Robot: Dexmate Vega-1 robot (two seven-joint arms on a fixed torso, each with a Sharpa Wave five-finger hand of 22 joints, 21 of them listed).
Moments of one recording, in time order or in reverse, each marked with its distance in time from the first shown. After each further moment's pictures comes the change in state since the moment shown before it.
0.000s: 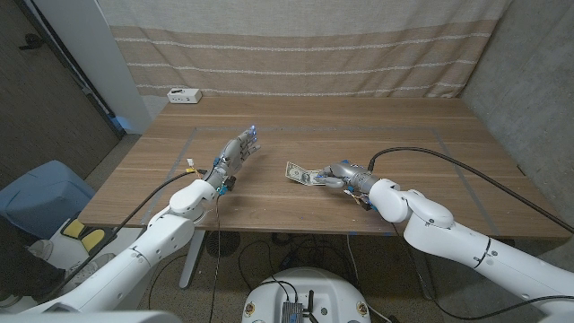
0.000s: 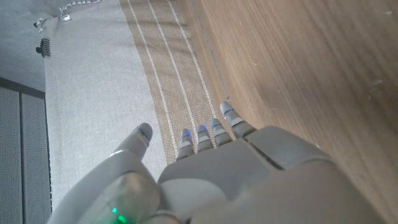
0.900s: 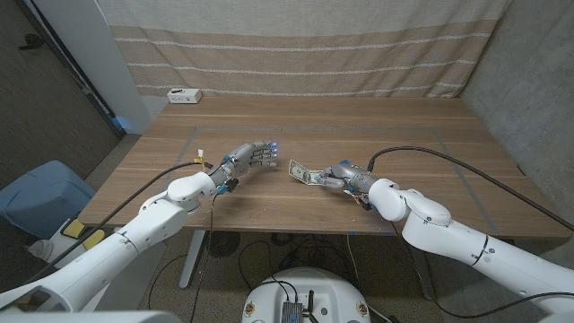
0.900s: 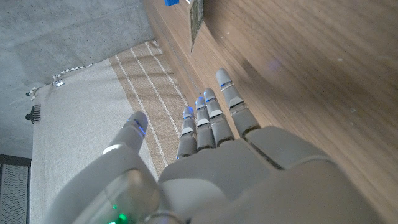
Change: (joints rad) left arm -0.062 0.117 0.065 -0.078 0.061 0.160 -0.096; left_hand 0.071 -0.022 0.014 -0.131 -0.011 0.305 0.164 0.011 0.005 0.408 0.110 0.040 0.005 0.466 0.041 0.029 0.003 0.476 0.097 0.082 -0.002; right arm 0.025 -0.001 -0.024 0.012 0.016 -0.023 0.009; right_hand 0.006 0.005 0.004 0.004 0.000 0.003 0.004 -0.004 0.000 0.000 0.000 -0.006 0.000 0.000 0.000 0.000 0.000 0.003 0.004 0.000 0.001
